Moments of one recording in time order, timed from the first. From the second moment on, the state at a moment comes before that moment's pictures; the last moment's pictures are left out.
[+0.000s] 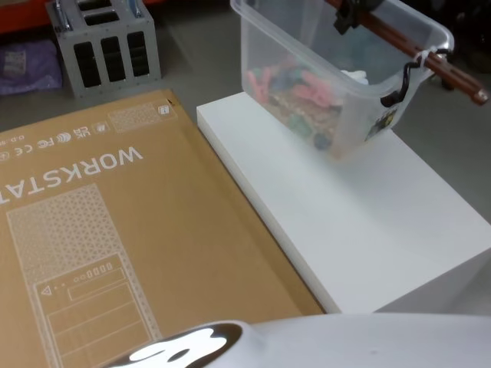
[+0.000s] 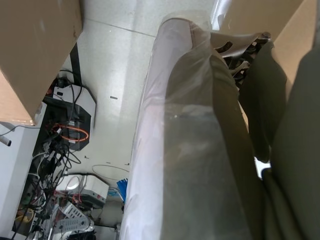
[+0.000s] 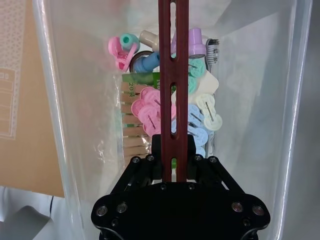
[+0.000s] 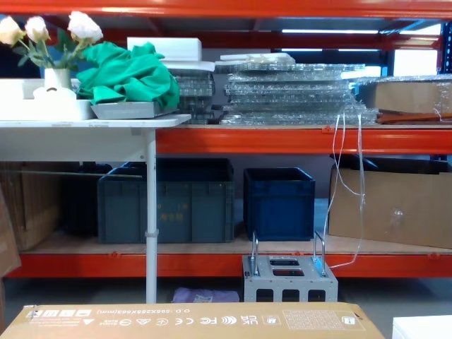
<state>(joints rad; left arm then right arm) -1.47 0.97 1.56 -0.90 0.05 0.15 -1.47 1.21 1.04 -0.93 -1.44 -0.21 0.04 1.46</state>
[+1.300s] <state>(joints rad) -1.47 0.97 1.56 -0.90 0.05 0.15 -1.47 1.29 0.88 -1.04 -1.77 -0.20 -0.23 1.45</state>
